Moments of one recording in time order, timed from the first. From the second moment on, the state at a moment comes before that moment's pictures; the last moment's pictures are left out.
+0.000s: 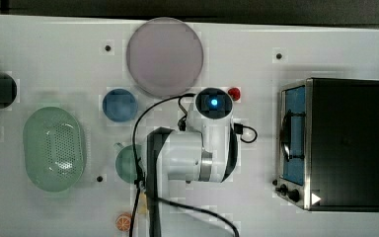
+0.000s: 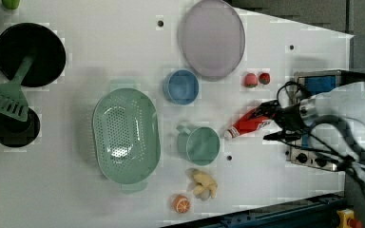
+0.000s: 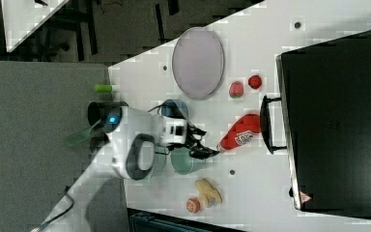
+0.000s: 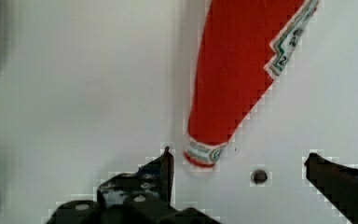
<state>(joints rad) -0.17 0.21 0.13 -2.27 0.01 0.64 0.01</state>
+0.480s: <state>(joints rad) -0.17 0.01 0.15 -1.86 0.01 0.37 0.01</state>
